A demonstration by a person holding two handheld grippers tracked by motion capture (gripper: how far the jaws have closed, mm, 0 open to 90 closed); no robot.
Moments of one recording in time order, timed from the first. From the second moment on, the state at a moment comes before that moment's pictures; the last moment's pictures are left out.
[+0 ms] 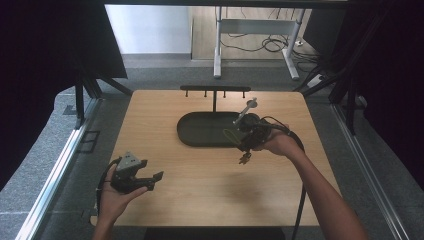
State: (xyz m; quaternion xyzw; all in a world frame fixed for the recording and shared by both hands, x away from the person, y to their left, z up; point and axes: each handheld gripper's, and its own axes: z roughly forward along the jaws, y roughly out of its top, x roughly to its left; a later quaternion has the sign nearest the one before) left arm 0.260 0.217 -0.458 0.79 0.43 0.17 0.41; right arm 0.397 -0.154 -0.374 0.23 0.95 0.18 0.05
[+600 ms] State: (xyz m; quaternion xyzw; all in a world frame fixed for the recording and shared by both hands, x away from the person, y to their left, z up) left arm 0.261 0.220 -0.459 0.79 0.43 0.16 0.41; right arm 0.428 -0.144 -0.367 0.22 0.96 0.17 0.06
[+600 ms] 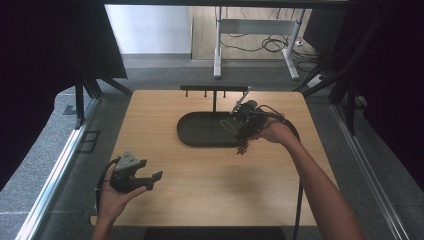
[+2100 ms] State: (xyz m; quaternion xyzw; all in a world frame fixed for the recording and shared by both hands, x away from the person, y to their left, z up) left arm 0.262 0.227 -0.458 0.78 0.43 0.16 0.41; right arm 0.491 -0.110 -0.379 0.22 0.96 0.17 0.07
